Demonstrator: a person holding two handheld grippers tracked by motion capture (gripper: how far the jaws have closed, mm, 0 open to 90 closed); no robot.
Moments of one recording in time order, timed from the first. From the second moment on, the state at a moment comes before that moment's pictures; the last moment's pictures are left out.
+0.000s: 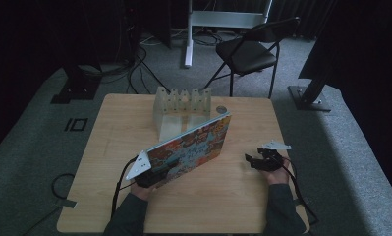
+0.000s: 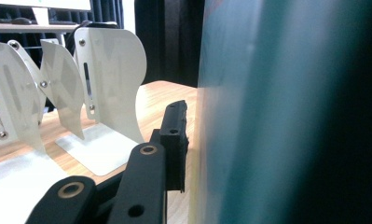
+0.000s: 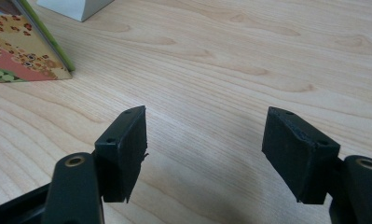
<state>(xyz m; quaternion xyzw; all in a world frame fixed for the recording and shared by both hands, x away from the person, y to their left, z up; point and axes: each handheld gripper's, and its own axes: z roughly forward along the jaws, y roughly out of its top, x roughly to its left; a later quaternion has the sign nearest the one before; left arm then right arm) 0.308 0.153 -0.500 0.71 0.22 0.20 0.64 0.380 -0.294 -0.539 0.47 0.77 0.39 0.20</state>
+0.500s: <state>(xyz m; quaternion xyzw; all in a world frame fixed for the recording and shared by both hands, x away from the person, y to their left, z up) 0.302 0.145 -0.499 0.71 0.23 0.19 0.64 0.382 -0.295 -0.546 0.48 0.77 0.38 0.20</state>
